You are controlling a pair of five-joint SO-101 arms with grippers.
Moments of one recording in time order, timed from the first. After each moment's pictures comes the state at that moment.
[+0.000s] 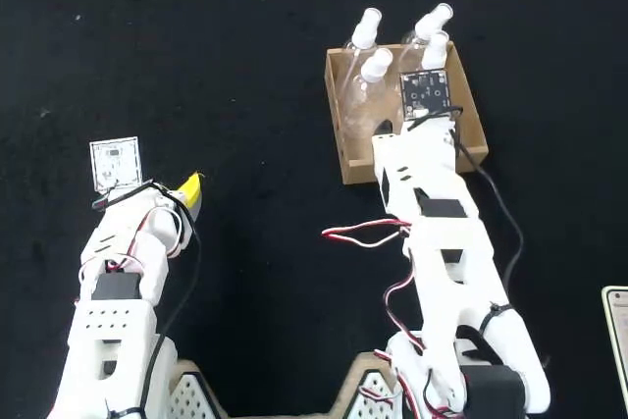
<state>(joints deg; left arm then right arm) -7.6 -63.1 85.5 18.5 3.9 0.7 -26.8 62.3 7.4 9.0</state>
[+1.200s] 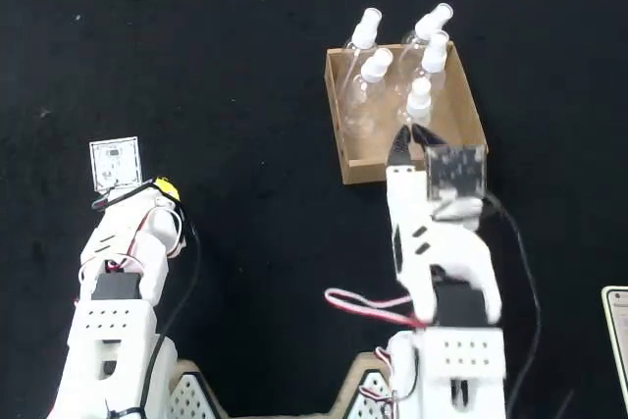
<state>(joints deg) -7.6 -63.1 85.5 18.5 3.9 1.2 -84.4 79.3 26.9 11.0</state>
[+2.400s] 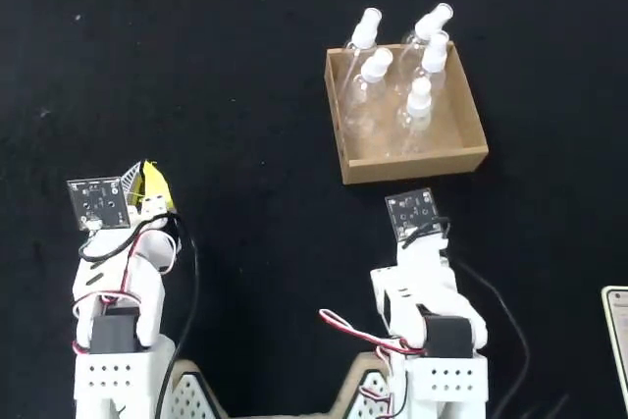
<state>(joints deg) -7.6 -101.4 96.2 28.0 3.9 1.2 -103.1 96.7 74.2 12.2</state>
